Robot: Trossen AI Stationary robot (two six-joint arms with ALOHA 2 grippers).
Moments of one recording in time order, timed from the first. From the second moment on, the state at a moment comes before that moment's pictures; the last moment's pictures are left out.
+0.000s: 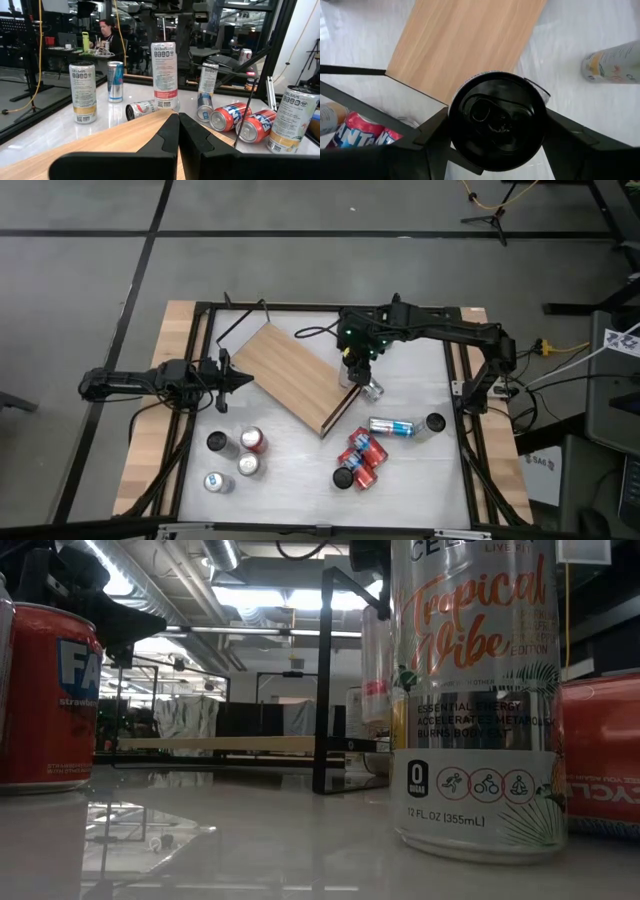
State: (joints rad) left arm 0.00 0.01 0.01 0.03 -0.14 -0.10; right arm -0.17 1.75 1.79 -1.23 -0.09 0.04
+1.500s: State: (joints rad) left arm 0.00 0.01 0.01 0.03 -0.14 -0.10; right arm -0.08 1.82 1.79 -1.23 0.01 0.05
